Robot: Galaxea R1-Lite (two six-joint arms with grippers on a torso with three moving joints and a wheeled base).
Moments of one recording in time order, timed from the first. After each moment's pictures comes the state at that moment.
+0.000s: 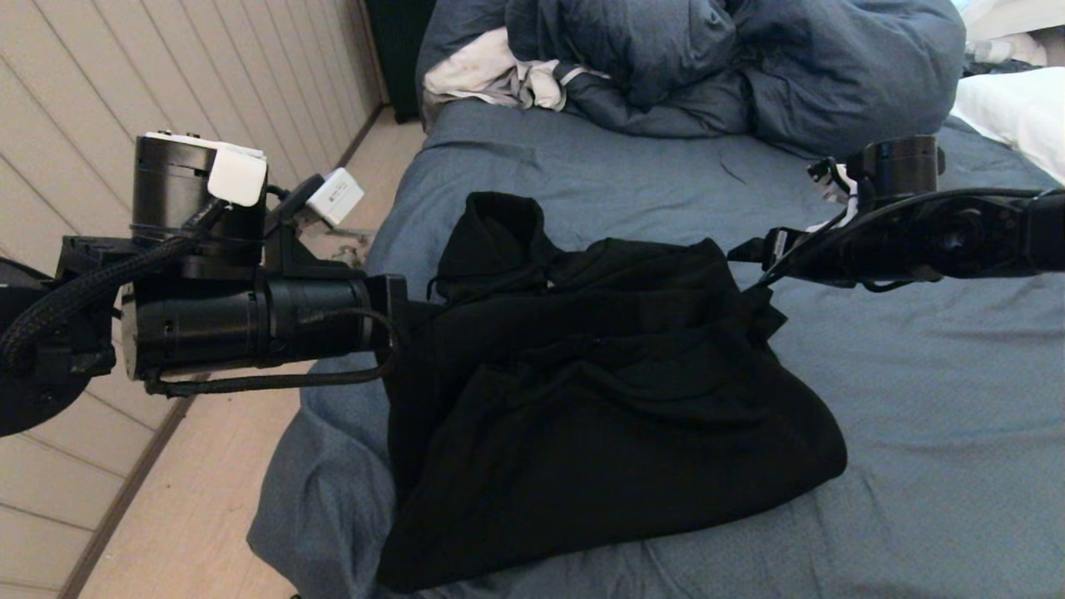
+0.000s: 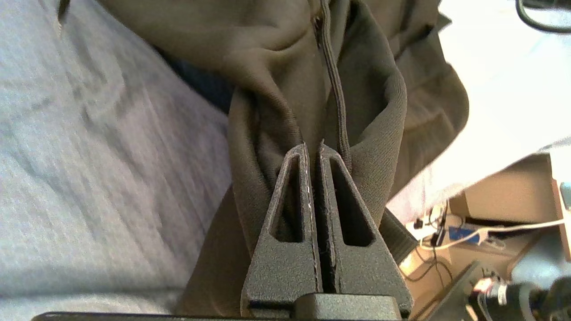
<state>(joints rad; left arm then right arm) -0.56 1.56 -1.07 -0.13 -0.24 -0.33 0.00 1.95 -1.57 0.05 0.07 0.21</state>
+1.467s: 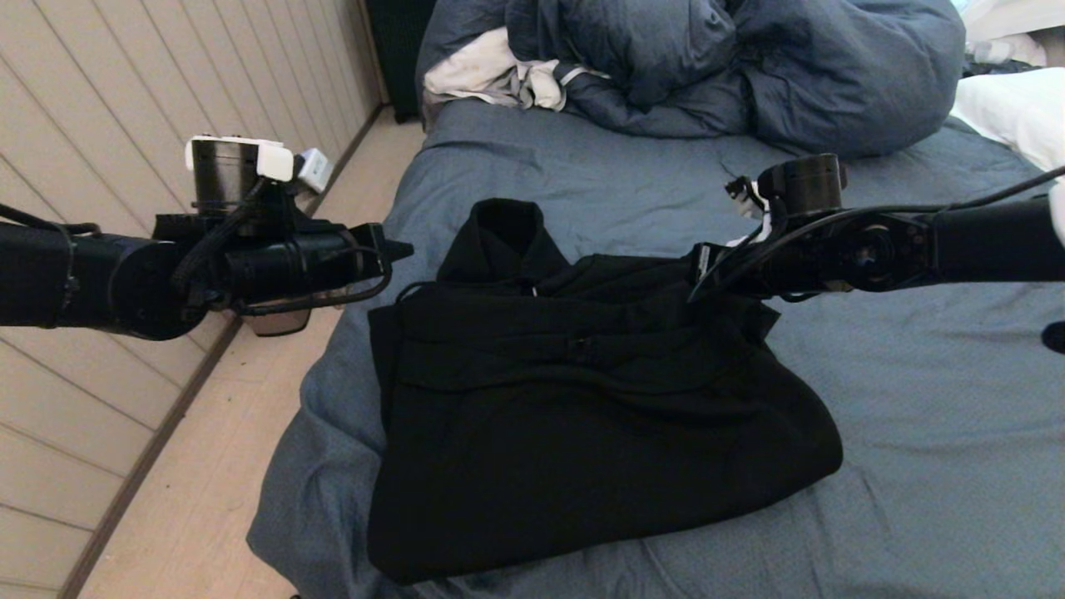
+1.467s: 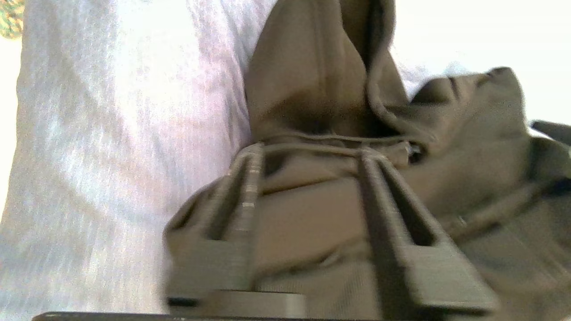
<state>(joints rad) -0.33 1.85 -1.29 -0.30 -0.17 -0.32 0.17 2.03 -1.62 0.04 0.08 0.26</state>
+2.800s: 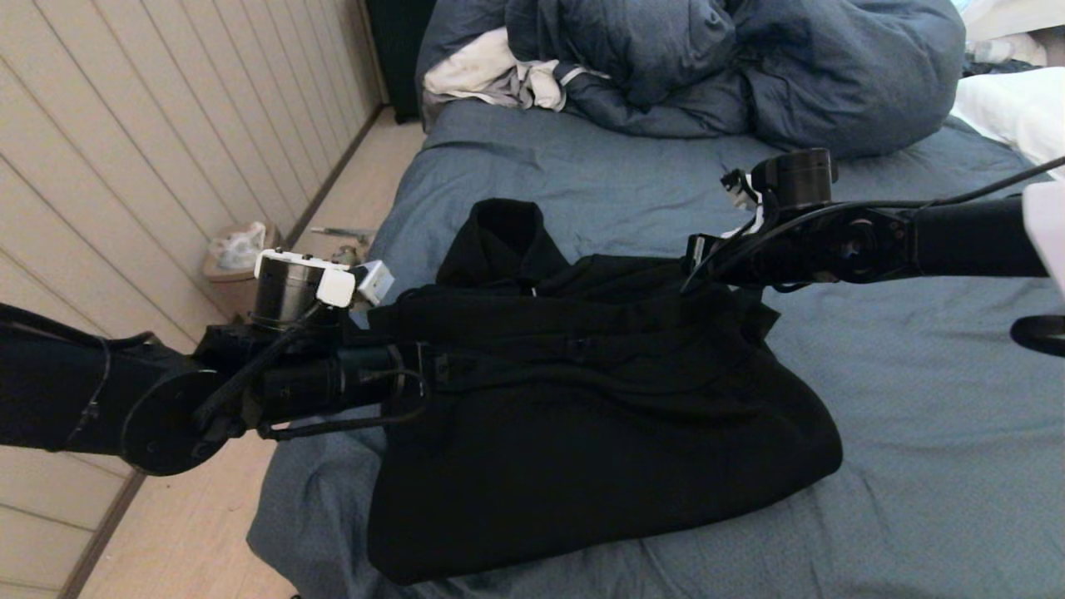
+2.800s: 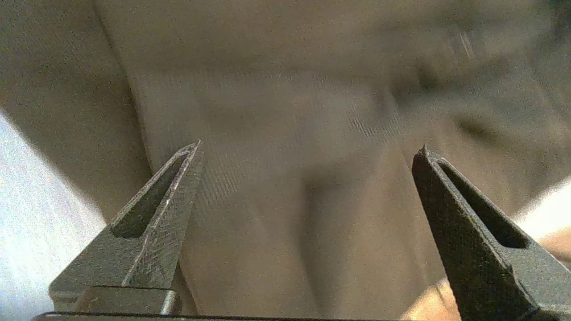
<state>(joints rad) -0.49 1.80 -0.92 -0.43 -0.16 -0.34 0.16 2.08 -1.71 0.05 0.08 0.25</state>
